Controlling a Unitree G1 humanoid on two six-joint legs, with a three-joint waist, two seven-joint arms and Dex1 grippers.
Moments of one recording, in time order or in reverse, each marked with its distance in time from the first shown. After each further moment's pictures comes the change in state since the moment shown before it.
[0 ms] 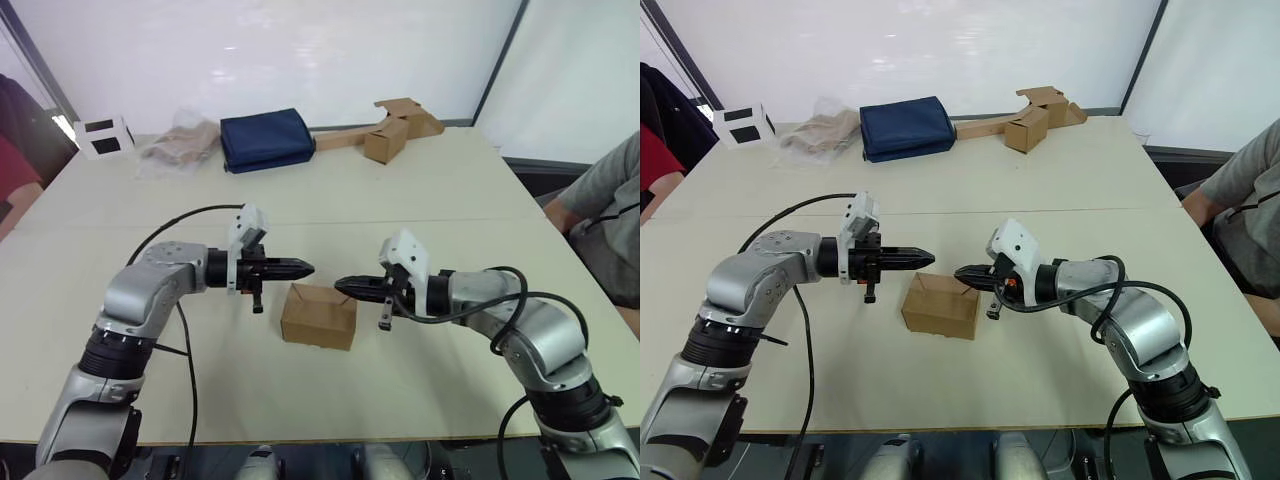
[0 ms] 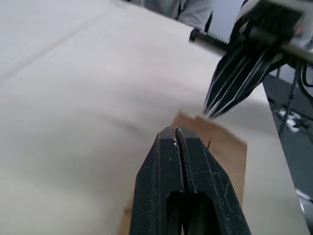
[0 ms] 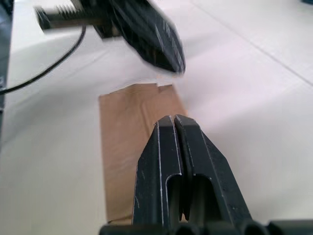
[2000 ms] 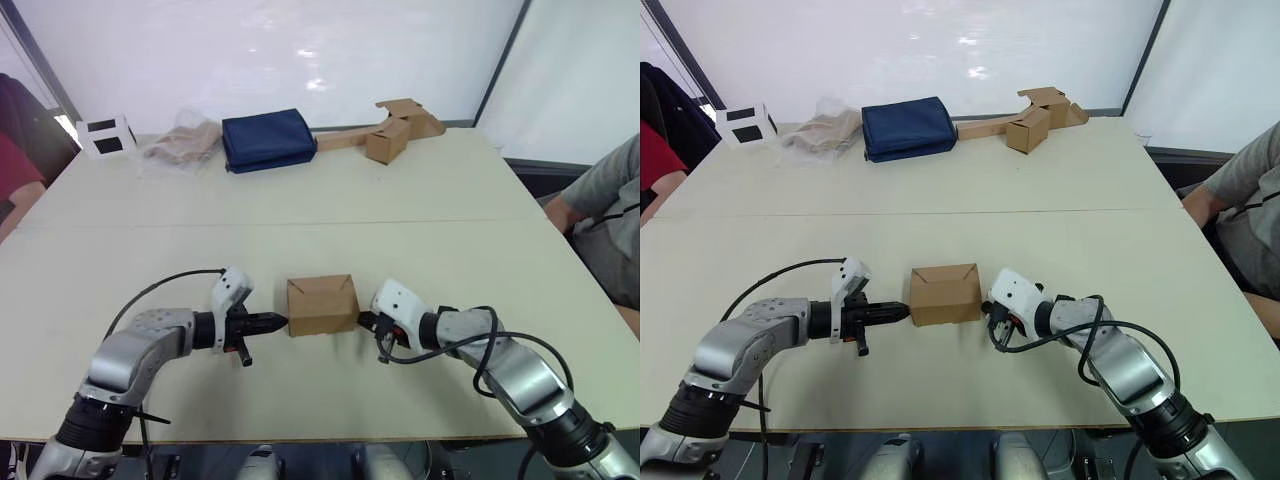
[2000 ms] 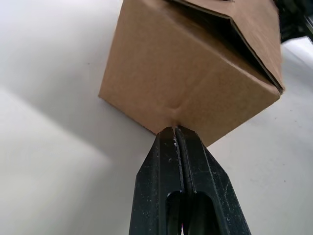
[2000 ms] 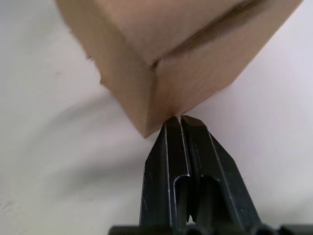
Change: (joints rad) left arm 0.343 0.025 0.032 -0.085 0.024 0.045 0.201; right arm 0.186 -0.058 0.170 0.067 -0.282 -0.142 -0.076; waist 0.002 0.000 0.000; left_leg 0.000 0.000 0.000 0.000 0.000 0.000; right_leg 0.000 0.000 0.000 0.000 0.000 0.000
